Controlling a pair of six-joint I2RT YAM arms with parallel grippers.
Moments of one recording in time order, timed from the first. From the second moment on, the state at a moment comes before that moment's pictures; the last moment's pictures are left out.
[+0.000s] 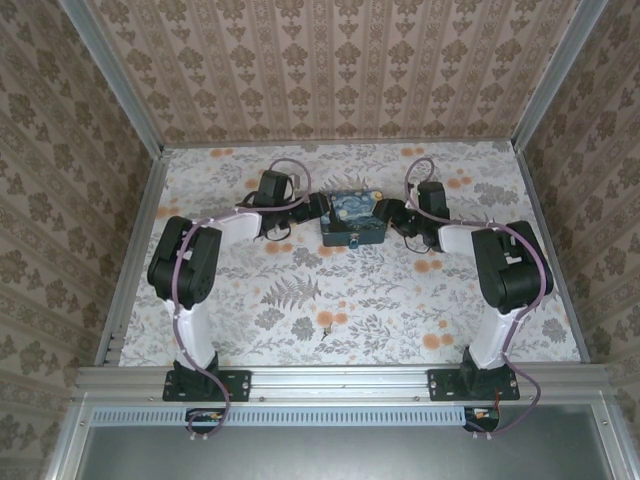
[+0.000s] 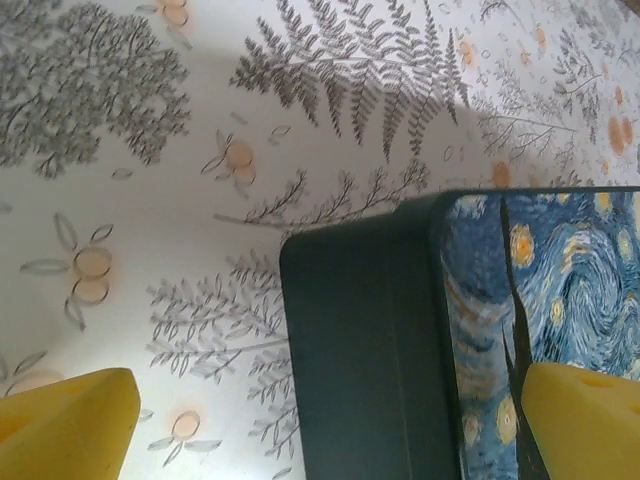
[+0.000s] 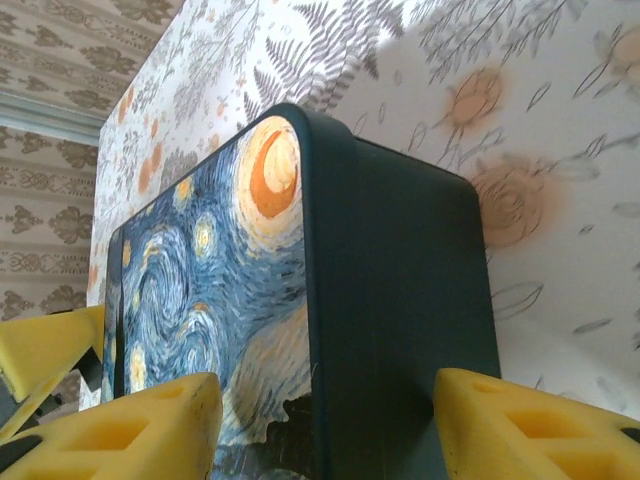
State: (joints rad) left arm -0.45 1.92 1.17 0.00 0.35 -0.62; right arm 0.18 1.83 0.90 0.31 -0.48 0.75
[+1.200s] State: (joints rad) left arm -0.45 1.74 1.00 0.15 0.36 -0.72; right arm 0.21 1.58 0.81 0.23 -0.38 0.76
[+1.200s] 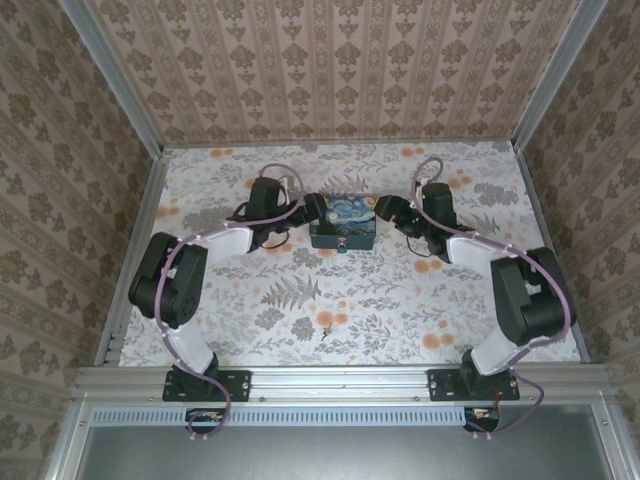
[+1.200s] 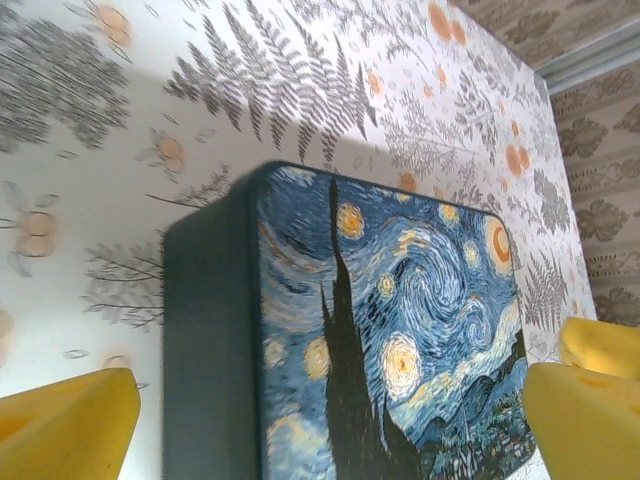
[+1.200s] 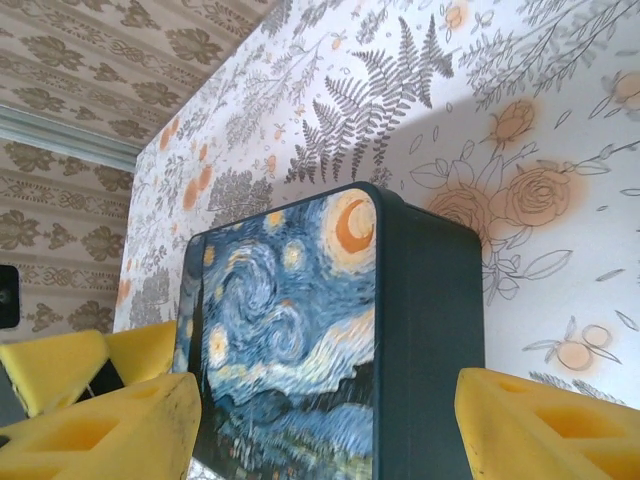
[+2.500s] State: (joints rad) left arm -0.98 1.48 0.93 -0.65 0.14 -0.27; right arm 0.11 1.39 0.68 0.06 -0.35 0.71
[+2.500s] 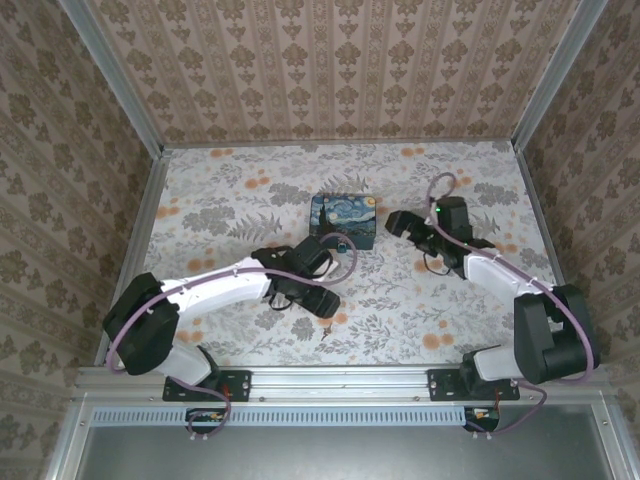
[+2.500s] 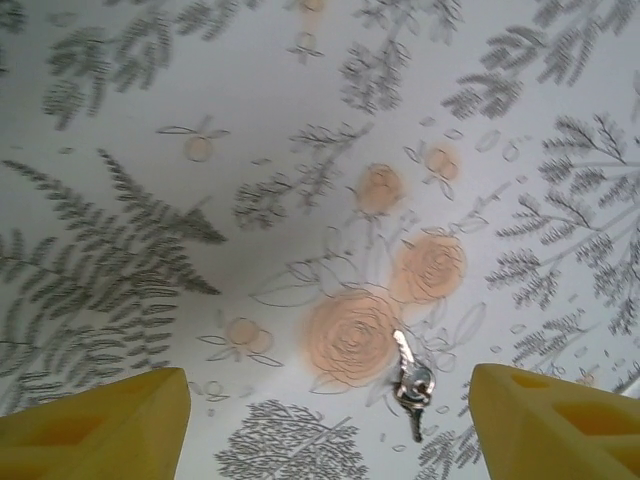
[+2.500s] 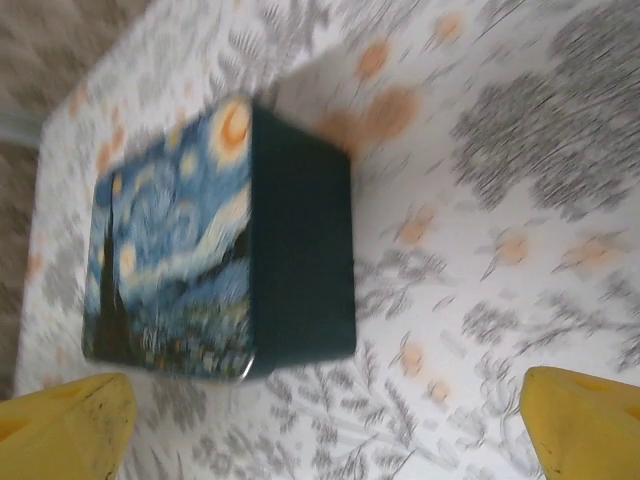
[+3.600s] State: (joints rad) left arm -1.14 1.61 0.86 -0.56 0.06 -0.32; right arm 0.09 1.42 0.63 0.16 -0.39 0.74
